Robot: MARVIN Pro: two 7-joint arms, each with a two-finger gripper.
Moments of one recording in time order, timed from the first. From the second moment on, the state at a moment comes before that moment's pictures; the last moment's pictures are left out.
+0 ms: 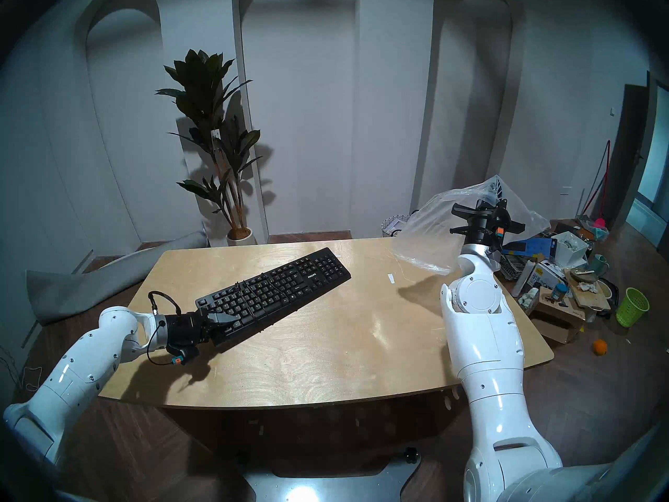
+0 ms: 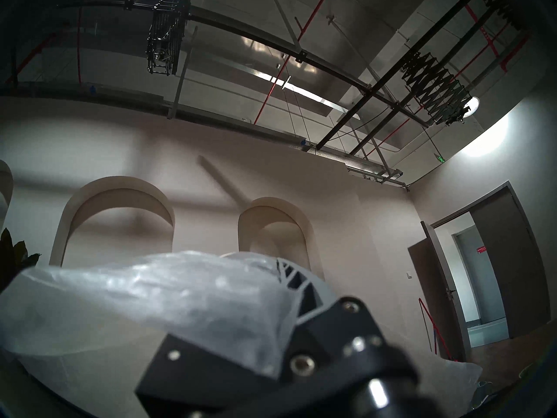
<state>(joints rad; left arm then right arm) 1.37 -0.79 -1.24 -1.27 1.65 -0.81 0.29 -1.29 -1.39 1.68 -1.43 0.06 -0.56 -0.30</state>
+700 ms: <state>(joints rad) 1.14 -0.71 -1.03 -1.13 2.06 -0.80 0.59 -1.28 -1.36 1.65 -1.41 0.05 -0.50 -0.25</state>
